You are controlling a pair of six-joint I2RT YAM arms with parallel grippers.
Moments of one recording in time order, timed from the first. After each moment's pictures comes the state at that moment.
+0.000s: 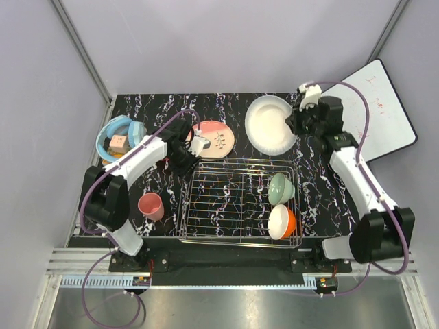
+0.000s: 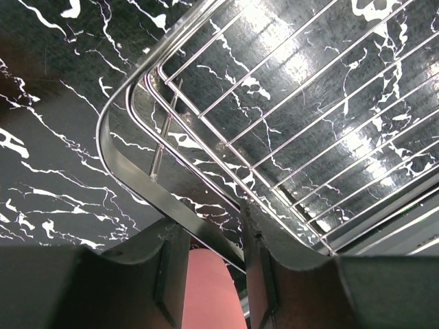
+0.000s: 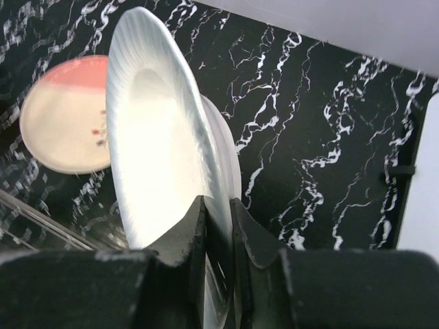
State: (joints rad) left arm -0.41 1.66 1.28 -0.94 0.22 0.29; right arm 0.15 1.38 1.22 -0.23 -0.23 -0.04
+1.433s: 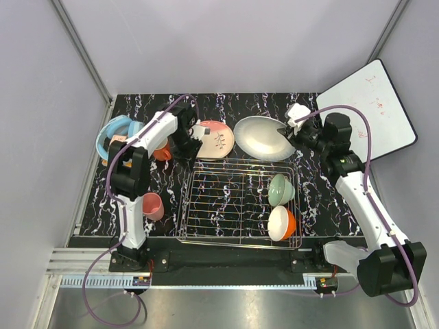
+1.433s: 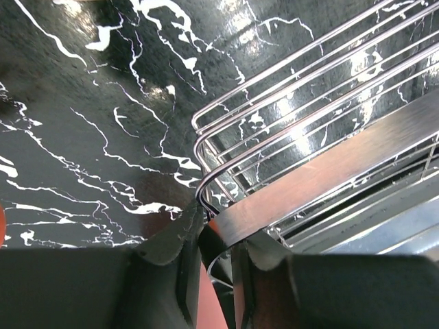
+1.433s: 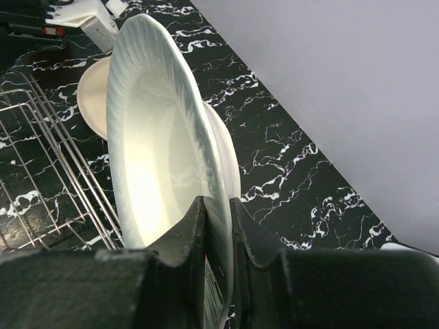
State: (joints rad) left arm -0.34 2.05 1.73 -1.24 0.30 0.16; right arm 0.17 1.12 0.99 -0.09 -0.57 -0.52
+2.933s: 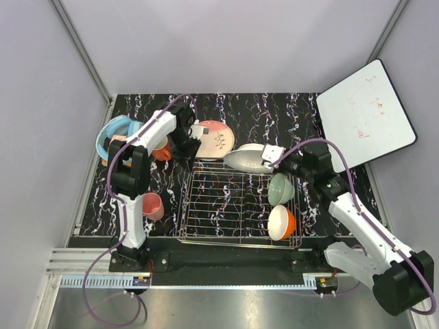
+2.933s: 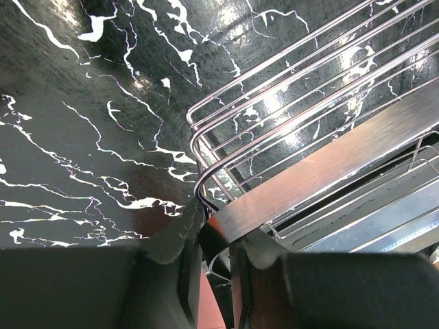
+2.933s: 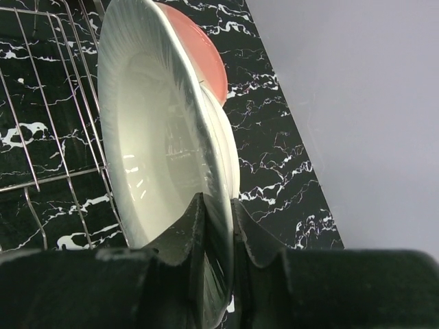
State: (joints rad) left arm -0.32 2.07 1.76 -1.28 0.34 0.16; right arm 0.41 0.98 0.74 -0.05 -0.39 -0.85
